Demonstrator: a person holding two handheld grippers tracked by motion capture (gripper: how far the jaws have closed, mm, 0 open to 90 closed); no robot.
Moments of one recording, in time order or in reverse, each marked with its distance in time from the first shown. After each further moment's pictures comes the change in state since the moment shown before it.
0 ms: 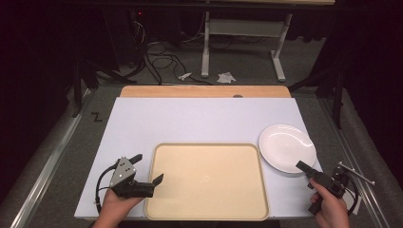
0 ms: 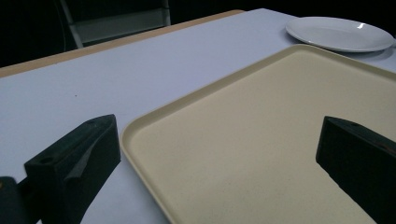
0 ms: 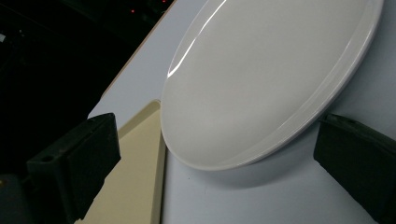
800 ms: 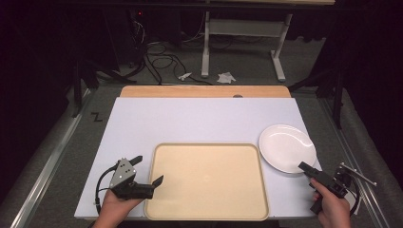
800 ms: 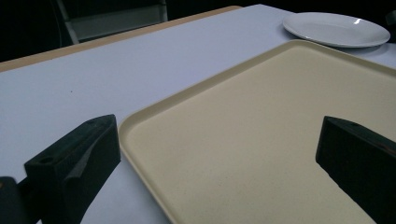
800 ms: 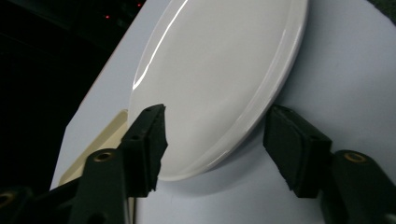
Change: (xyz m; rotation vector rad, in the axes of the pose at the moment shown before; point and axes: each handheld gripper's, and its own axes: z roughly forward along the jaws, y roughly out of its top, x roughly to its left) left arm -0.001 -0.002 -0.001 0.013 -0.014 0.004; right arm -0.016 0.004 0.000 -0.004 -0.093 0.045
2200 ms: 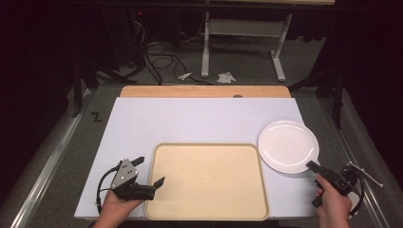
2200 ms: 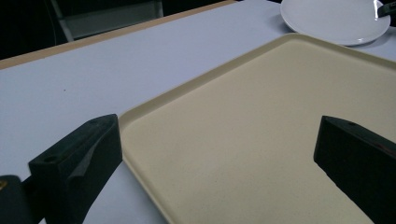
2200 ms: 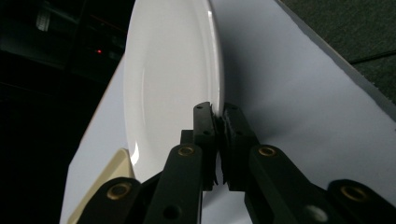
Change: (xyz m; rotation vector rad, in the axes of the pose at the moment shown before) left arm -0.002 -0.001 0.002 0.016 -0.009 0.016; right arm -0.004 0.014 -0.004 -0.087 -0.025 0.145
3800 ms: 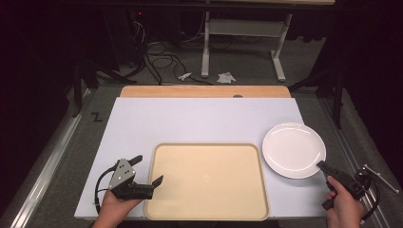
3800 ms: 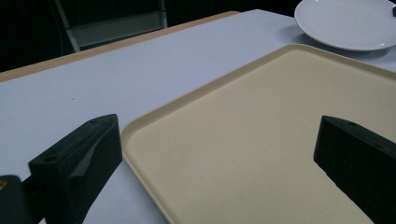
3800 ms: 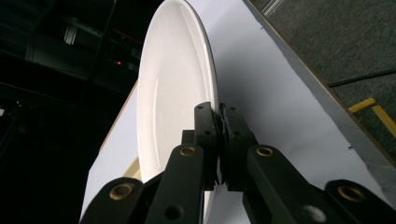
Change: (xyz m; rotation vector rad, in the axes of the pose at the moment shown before) left arm 0.001 0.003 -0.005 -0.036 0.012 0.000; right arm -0.006 0.012 -0.025 -0.044 0.070 0.001
